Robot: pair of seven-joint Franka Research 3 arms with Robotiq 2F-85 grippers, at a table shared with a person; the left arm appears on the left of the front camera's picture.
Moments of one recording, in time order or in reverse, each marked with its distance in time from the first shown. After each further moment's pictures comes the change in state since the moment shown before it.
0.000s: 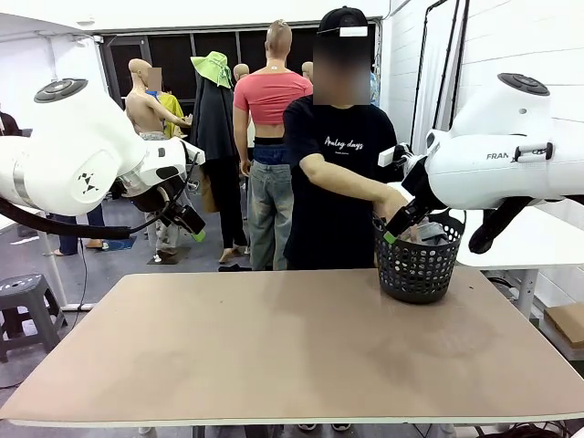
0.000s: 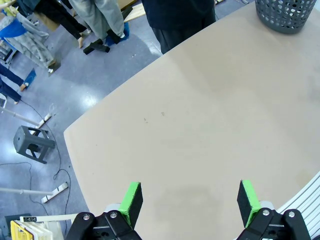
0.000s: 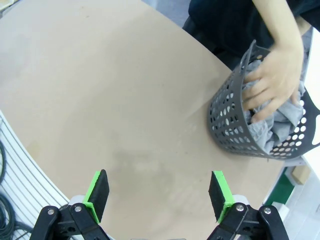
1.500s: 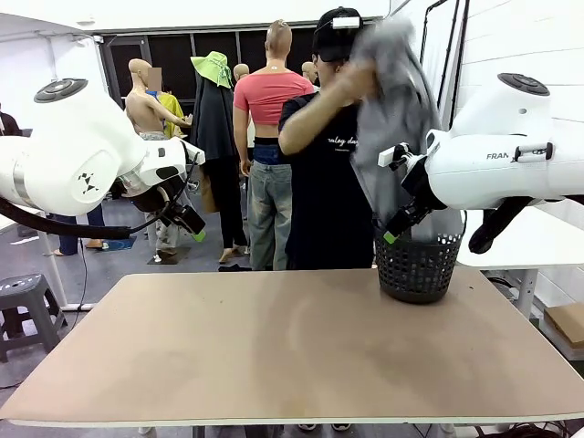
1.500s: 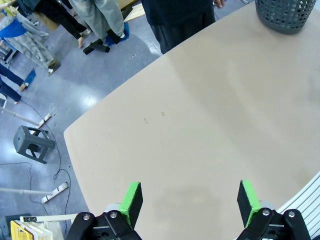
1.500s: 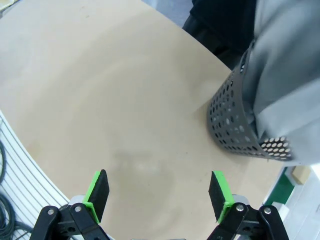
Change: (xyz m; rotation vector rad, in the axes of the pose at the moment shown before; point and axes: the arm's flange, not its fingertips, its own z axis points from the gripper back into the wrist) left arm 0.000 0.000 0.000 0.000 0.000 0.000; right arm 0.000 0.000 0.000 0.000 0.000 0.000
